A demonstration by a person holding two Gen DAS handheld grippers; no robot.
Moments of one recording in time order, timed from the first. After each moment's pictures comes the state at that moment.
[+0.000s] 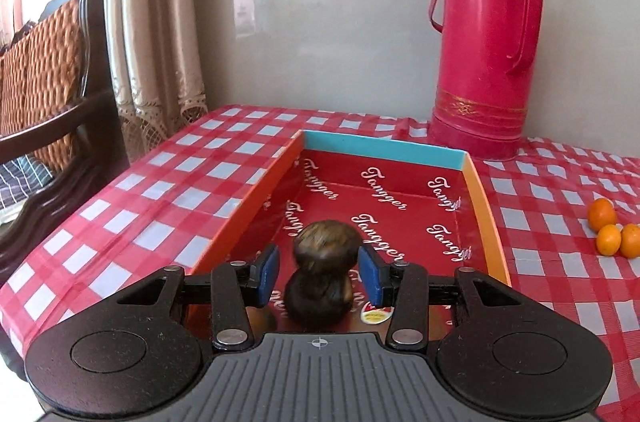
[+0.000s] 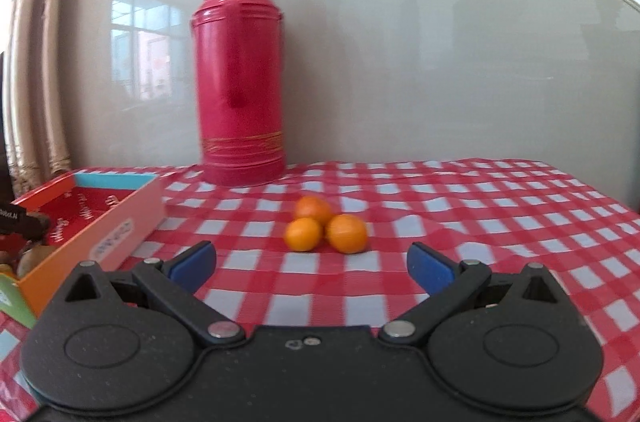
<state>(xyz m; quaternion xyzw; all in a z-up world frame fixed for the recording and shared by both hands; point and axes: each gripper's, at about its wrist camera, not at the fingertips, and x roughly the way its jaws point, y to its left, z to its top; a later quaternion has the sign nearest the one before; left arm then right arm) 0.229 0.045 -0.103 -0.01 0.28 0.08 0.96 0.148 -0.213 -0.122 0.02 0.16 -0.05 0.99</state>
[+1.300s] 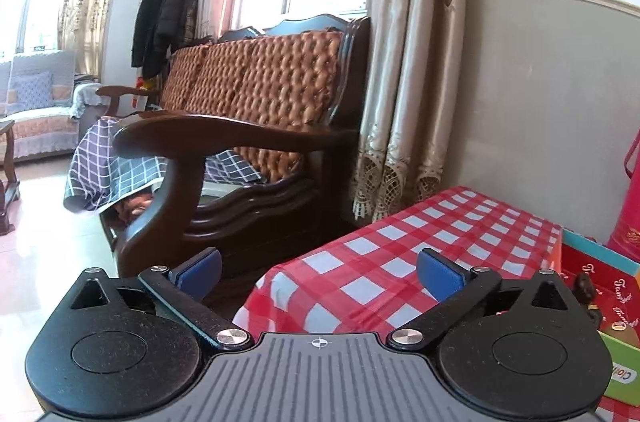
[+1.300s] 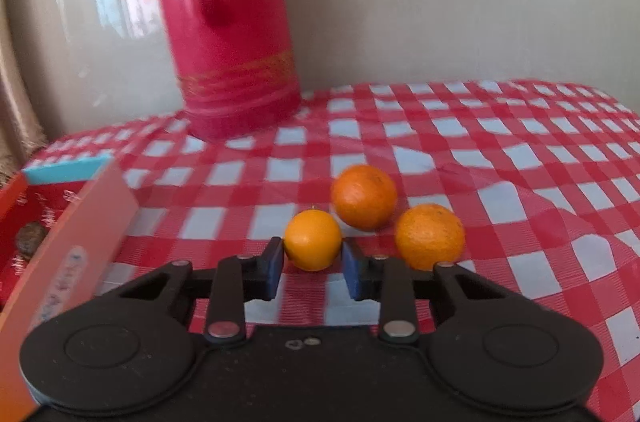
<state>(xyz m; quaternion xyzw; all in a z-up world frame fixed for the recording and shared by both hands) 0.057 0.223 -0.106 -0.11 0.14 0.32 0.93 0.280 -0.211 -0.135 0.07 0.29 -0.03 0.95</state>
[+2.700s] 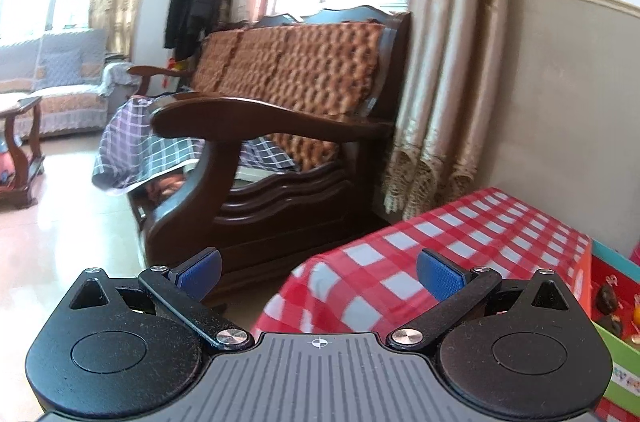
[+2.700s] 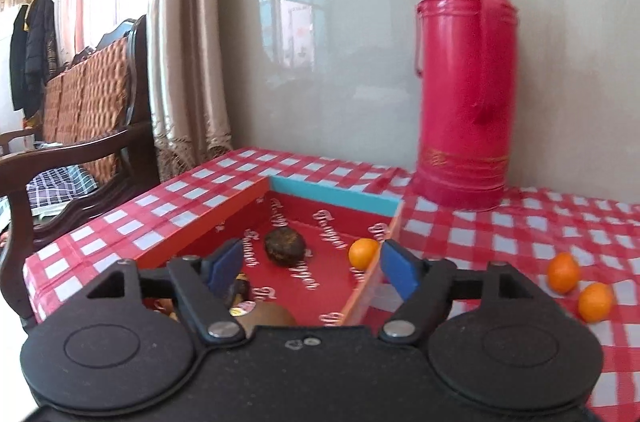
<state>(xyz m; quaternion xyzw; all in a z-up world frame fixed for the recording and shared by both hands) 0.048 0.239 -0.111 -0.13 0.15 0.35 0.92 0.202 -0.078 -0.080 -0.02 0.20 0.16 0.97</state>
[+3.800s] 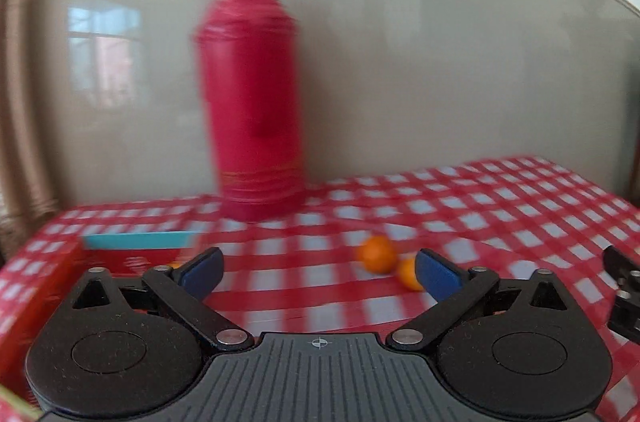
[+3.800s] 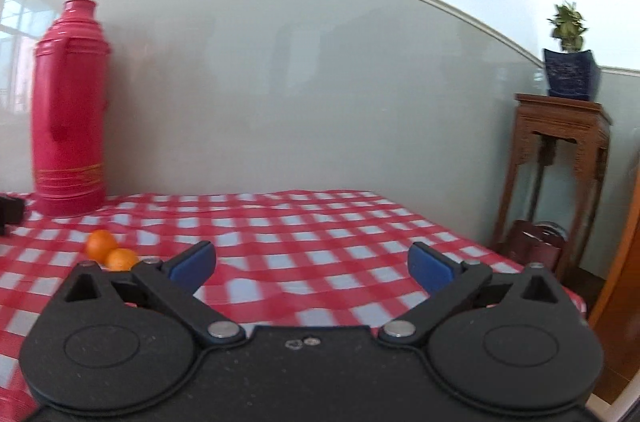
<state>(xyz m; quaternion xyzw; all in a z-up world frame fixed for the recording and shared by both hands) 0.198 -0.160 -0.071 0.07 0.19 -0.11 0.97 0.101 -0.312 -0.104 -0.02 0.11 -0.28 0.95</state>
